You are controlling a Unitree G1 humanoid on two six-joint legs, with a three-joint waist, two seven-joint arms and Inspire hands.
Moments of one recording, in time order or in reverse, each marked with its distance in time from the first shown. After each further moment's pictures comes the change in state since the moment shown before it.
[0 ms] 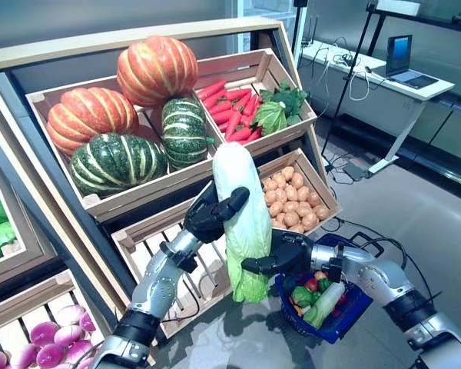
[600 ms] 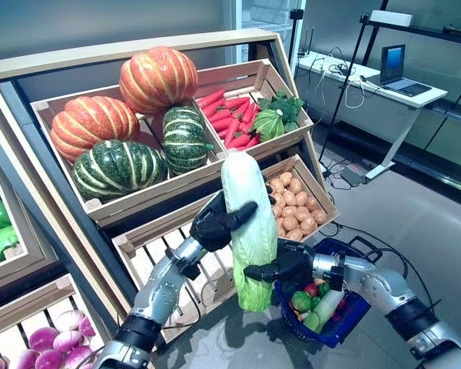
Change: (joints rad) left arm 0.035 0.012 -0.034 -0.003 0.065 0.053 0.023; right arm 0.049 -0.033 0.002 0.001 0.000 0.011 -0.019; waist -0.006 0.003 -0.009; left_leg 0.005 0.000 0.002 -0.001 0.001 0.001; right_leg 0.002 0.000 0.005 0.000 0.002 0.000
